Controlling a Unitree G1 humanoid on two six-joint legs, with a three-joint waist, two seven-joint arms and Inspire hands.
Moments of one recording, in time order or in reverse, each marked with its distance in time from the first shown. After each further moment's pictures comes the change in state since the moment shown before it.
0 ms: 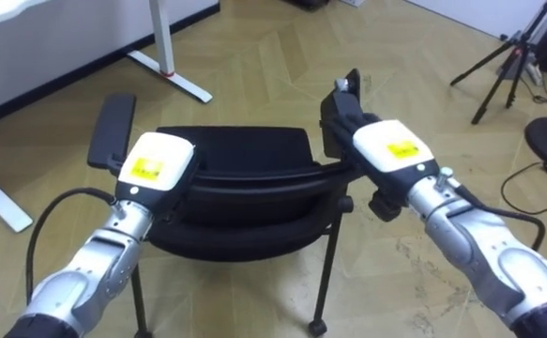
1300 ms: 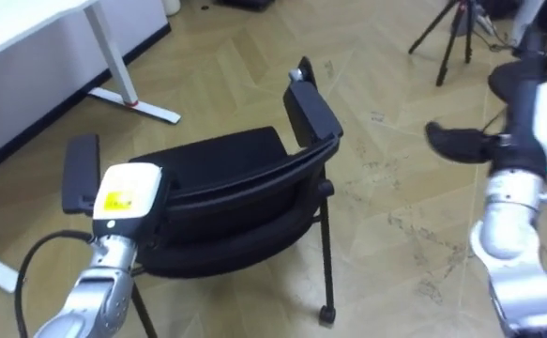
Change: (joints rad) left arm 0.146 -0.079 0.113 -0.032 -0.035 0.093 0.043; right arm 0.092 0.192 -0.386 -0.055 0.540 0.029 -0.393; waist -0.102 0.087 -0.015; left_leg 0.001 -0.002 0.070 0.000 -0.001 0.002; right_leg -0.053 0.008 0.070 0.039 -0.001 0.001
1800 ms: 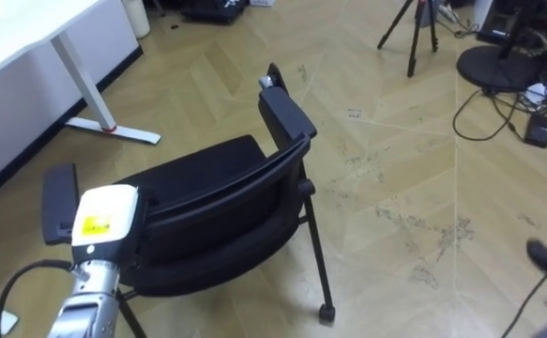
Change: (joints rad) left arm 0.044 0.002 0.058 0.133 -0.040 -0.042 0.138; right arm 0.135 0.043 -0.385 0.237 0.575 -0.004 -0.142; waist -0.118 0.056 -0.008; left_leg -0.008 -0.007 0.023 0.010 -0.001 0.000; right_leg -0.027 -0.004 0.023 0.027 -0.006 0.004
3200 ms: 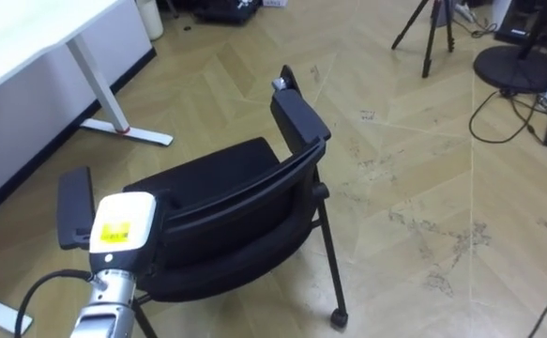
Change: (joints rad) left arm 0.038 -0.049 -0.038 -0.009 0.044 0.044 0.033; right arm 0.129 0.048 0.177 0.835 0.327 0.123 0.639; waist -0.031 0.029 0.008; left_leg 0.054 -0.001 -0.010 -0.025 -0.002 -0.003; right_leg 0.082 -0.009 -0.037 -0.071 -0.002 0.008
